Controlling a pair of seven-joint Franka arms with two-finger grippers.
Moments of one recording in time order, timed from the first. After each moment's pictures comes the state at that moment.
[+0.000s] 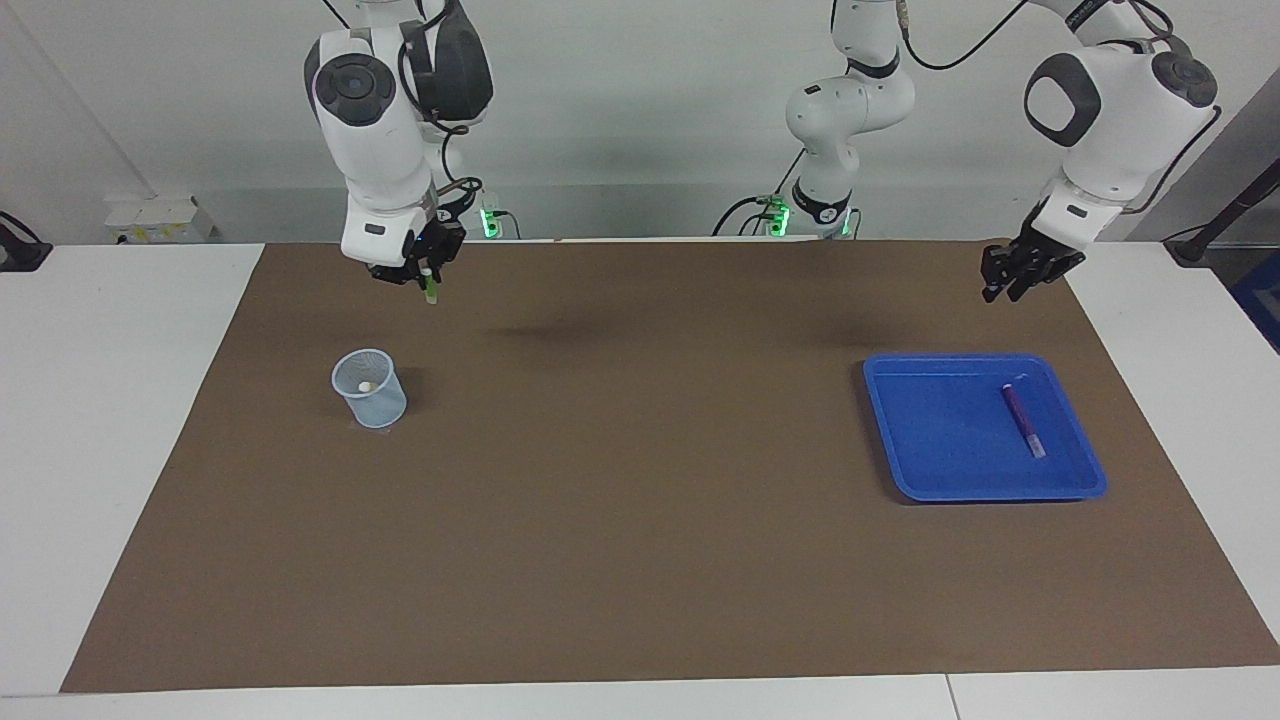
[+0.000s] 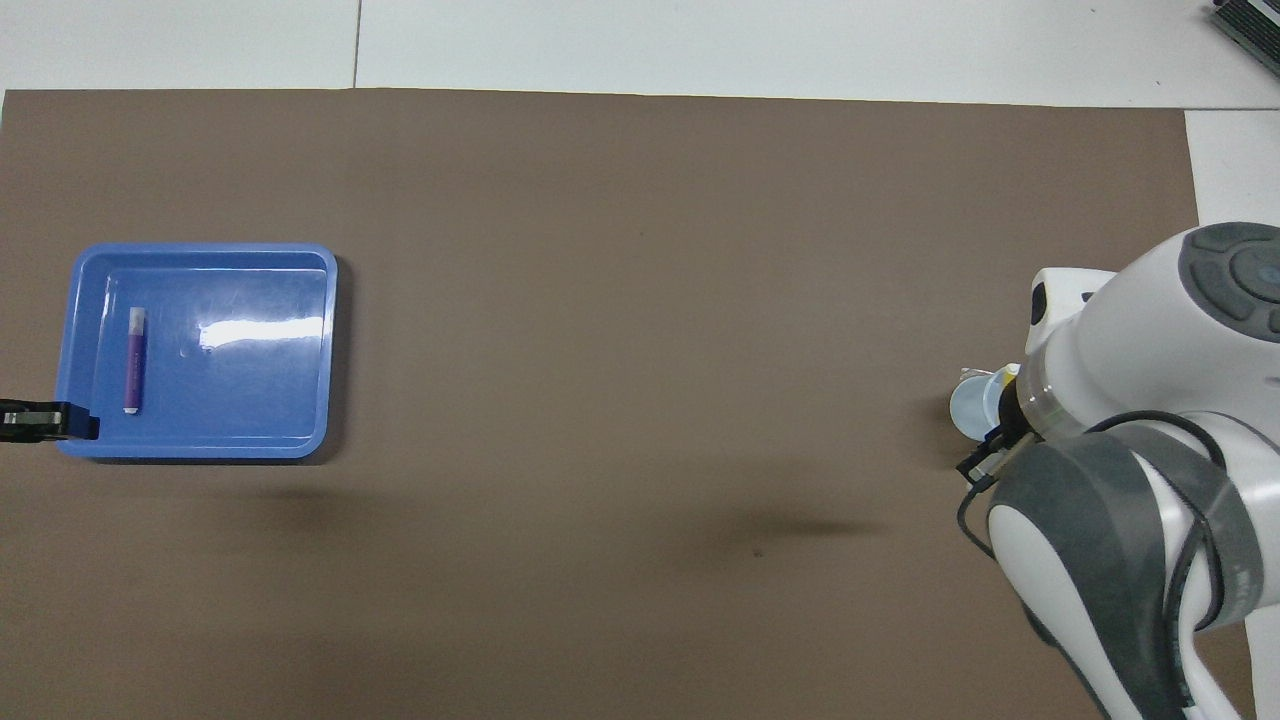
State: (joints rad) left arm 0.24 -0.19 -0.04 -2.10 -0.01 1.91 0.26; right arm 0.19 -0.10 0.00 -1.93 -0.09 1.60 -0.46
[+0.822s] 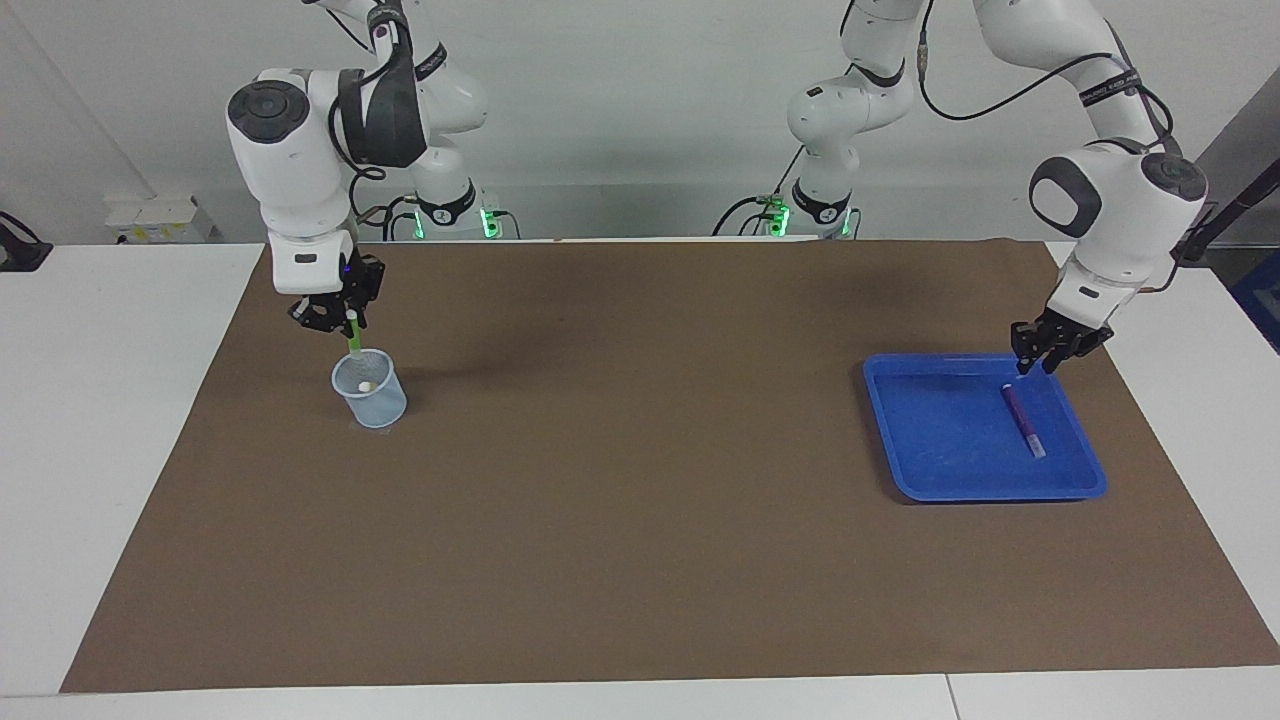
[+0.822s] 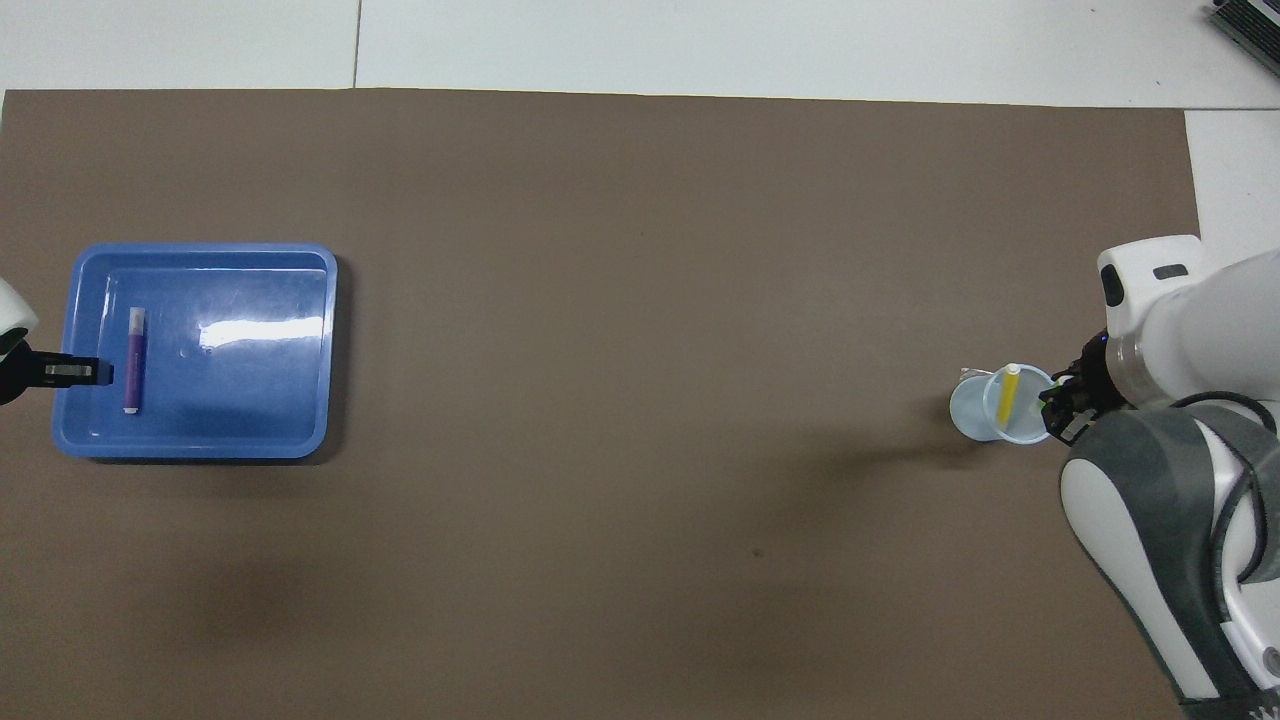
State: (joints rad) left arm 0.30 0.07 -0.05 -2.12 0.03 2.30 0.33; right arm 0.04 -0.10 0.00 -2.06 -0.15 1.94 -0.83
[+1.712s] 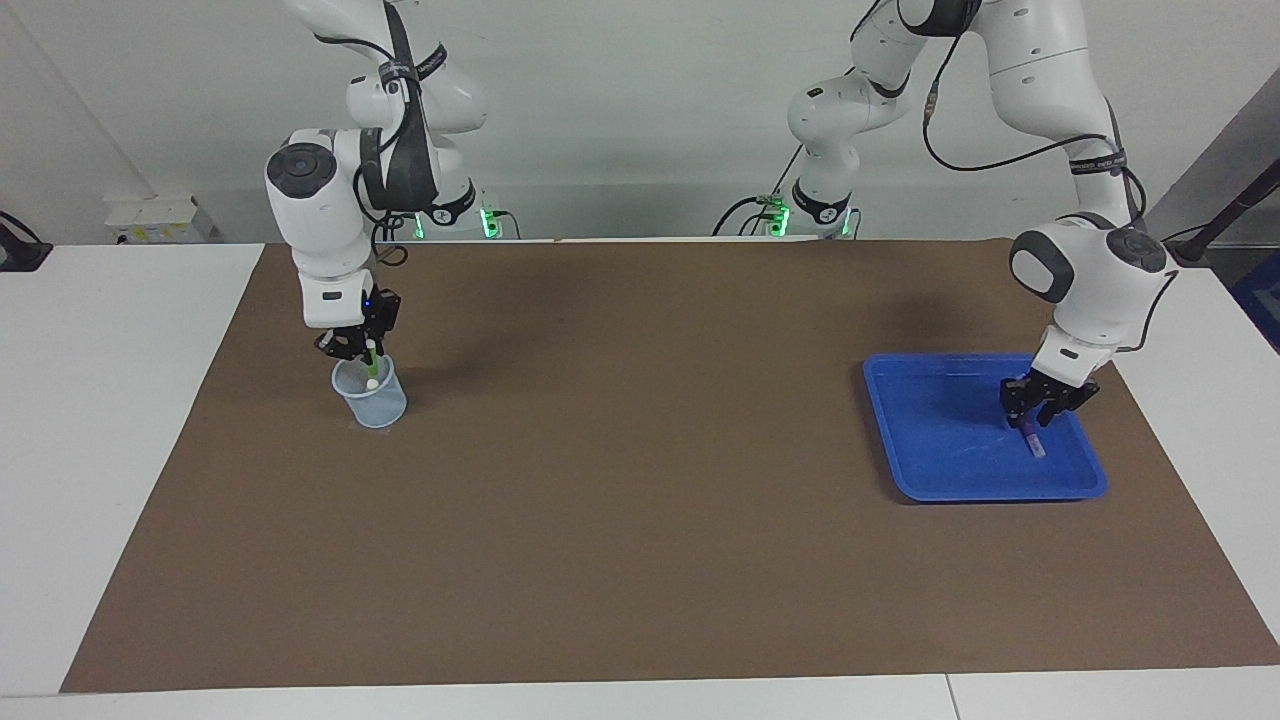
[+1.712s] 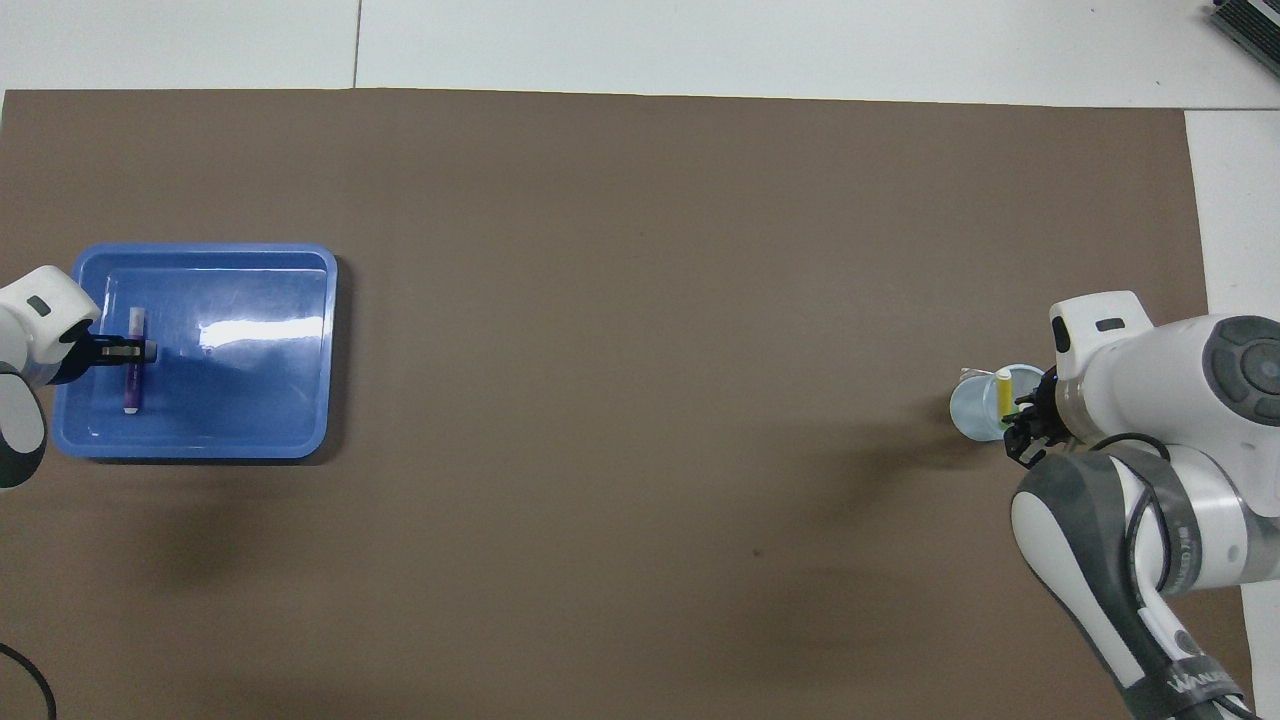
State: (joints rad) left arm 0.32 0.28 -0.05 -2.11 0.03 2.57 0.33; right arm 0.01 -0.10 0.00 -2.26 -0.15 2.15 -0.83
